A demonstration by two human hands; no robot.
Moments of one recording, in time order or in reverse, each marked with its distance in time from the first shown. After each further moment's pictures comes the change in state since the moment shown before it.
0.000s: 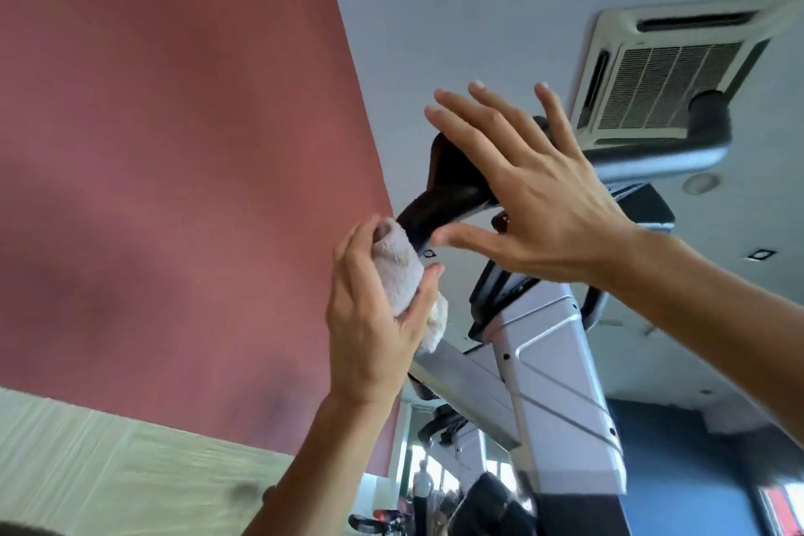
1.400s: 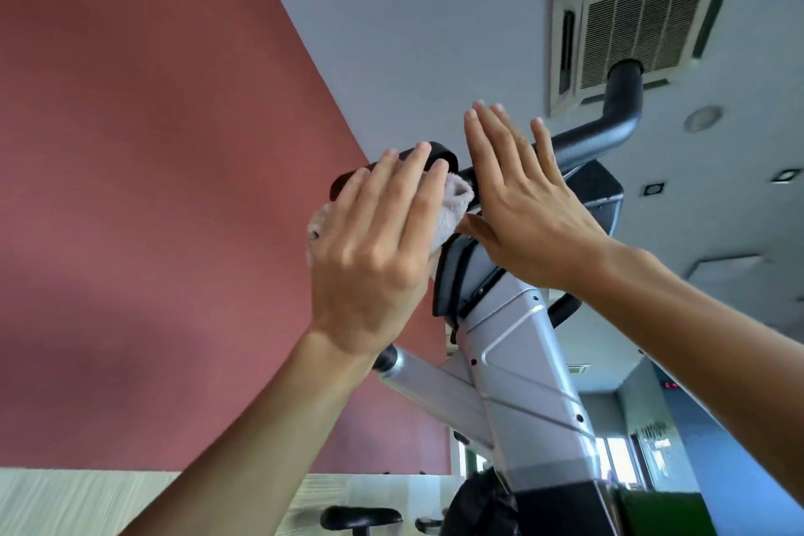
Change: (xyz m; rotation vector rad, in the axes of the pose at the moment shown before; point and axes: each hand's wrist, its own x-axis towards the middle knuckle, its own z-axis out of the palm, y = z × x) left_hand 0.080 0.054 0.041 0.550 -0.005 0.796; right_hand -0.042 0.049 0.008 0.048 -0.071 0.333
